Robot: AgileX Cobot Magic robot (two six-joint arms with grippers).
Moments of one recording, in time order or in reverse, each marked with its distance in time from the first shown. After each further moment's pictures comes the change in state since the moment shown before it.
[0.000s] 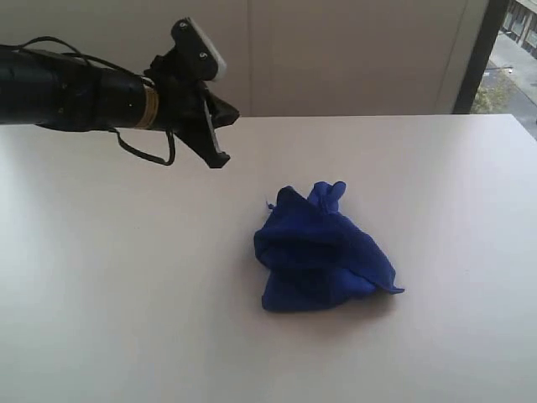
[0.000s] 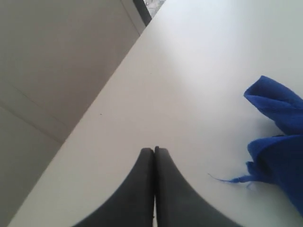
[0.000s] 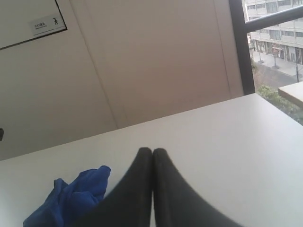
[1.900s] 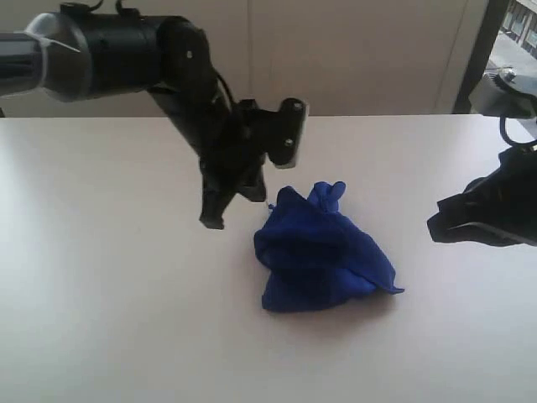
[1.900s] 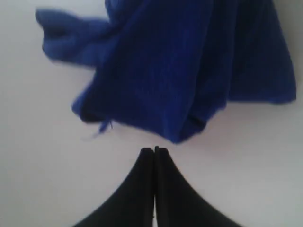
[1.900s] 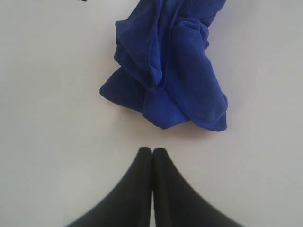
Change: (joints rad) left arm -0.238 0.093 -0.321 -1.855 1.243 2.394; right arm 0.021 1.137 -0.802 0.474 0.849 -0.761
